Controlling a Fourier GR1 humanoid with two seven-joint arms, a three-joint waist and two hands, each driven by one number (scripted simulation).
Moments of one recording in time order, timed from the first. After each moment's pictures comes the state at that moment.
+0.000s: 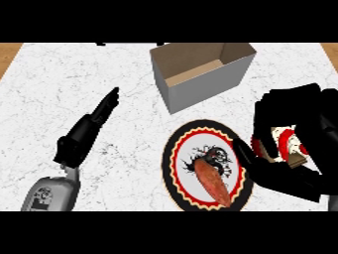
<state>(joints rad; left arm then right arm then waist) -0.18 0.07 -0.07 -1.55 -0.15 -0.19 0.08 -0.45 -0.11 0.06 -2.15 0.77 0.59 0.19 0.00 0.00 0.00</state>
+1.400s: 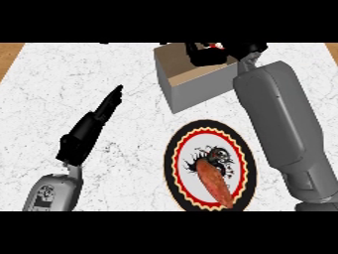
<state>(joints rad) -0.20 0.06 -0.07 -1.55 -0.16 -0.20 0.09 -1.01 -0.10 -0.02 -1.06 0.97 0.10 0.01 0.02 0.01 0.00</state>
